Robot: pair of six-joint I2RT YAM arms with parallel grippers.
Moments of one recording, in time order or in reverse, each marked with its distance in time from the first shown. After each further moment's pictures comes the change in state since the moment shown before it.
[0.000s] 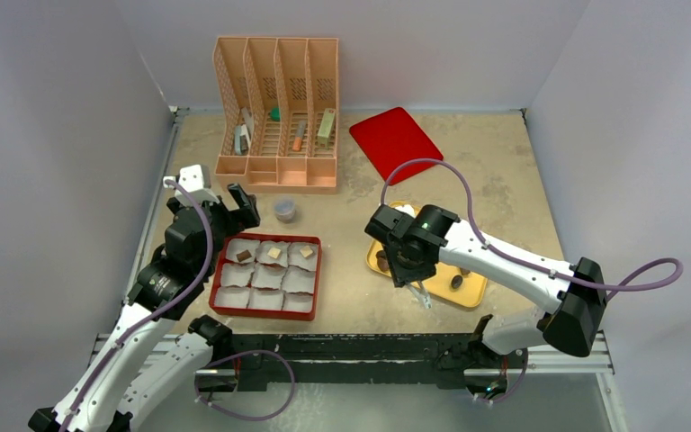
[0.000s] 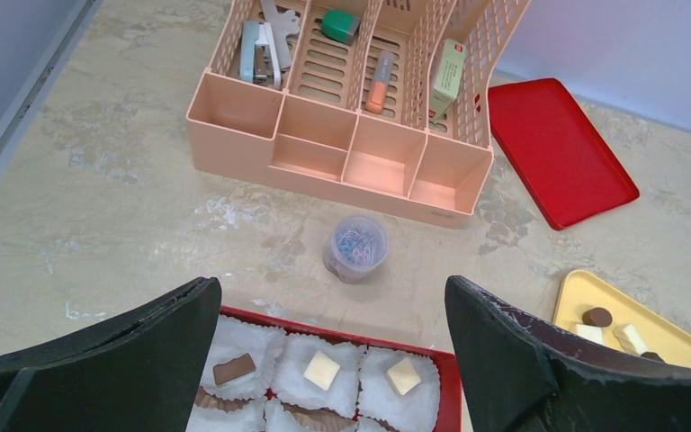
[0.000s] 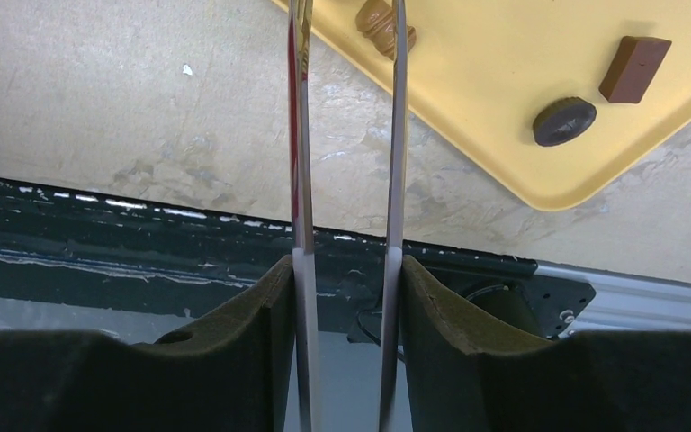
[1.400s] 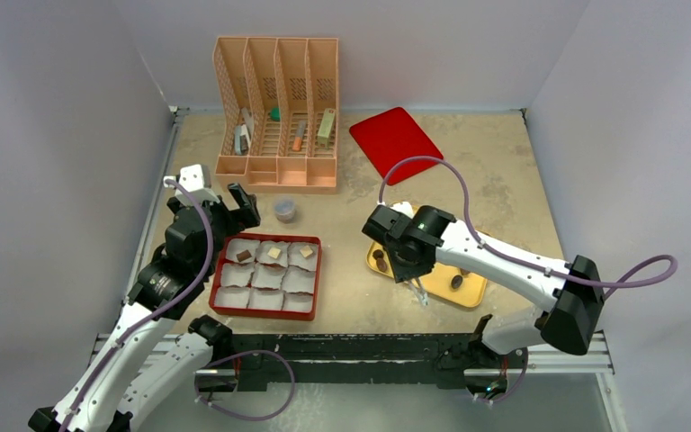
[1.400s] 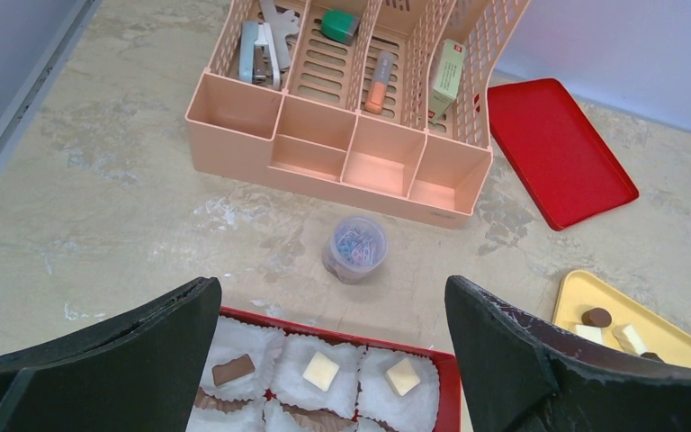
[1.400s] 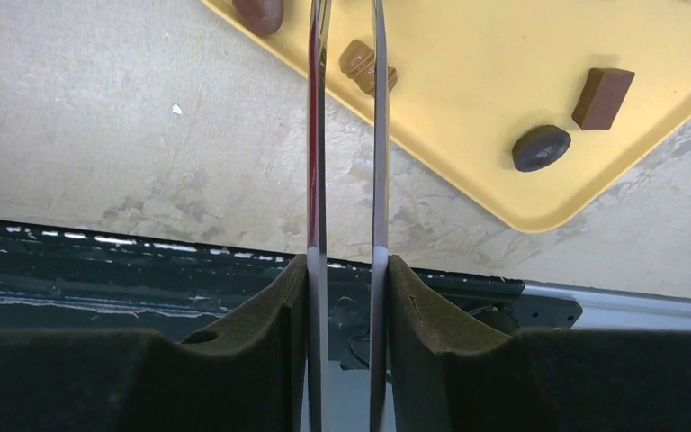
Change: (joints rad) left arm 0.000 0.003 0.000 0.003 0.001 0.000; right arm 0.000 0.028 -0.010 0.039 0.059 -0.009
